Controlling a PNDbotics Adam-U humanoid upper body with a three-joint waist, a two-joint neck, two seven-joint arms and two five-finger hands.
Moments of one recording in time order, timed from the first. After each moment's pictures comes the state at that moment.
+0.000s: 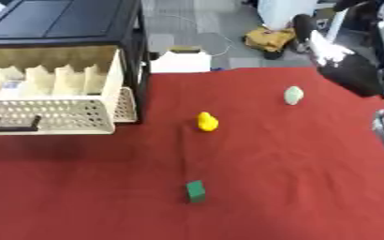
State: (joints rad) left arm -0.57 0.60 -0.03 -1.99 -0.14 0.22 0.16; right arm -0.38 -0.80 0.01 -1.98 0.51 0.18 -0.23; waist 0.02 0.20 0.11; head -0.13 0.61
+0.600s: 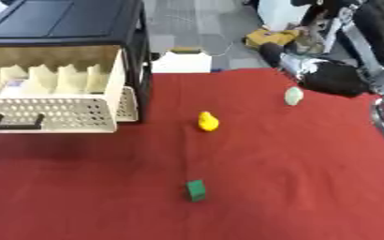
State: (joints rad) left arm -0.50 0.50 -0.04 -1.99 -0.09 0.23 0.27; right arm -0.42 -0.90 0.10 -1.98 0.51 0.14 -0.02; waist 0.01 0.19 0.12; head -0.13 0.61
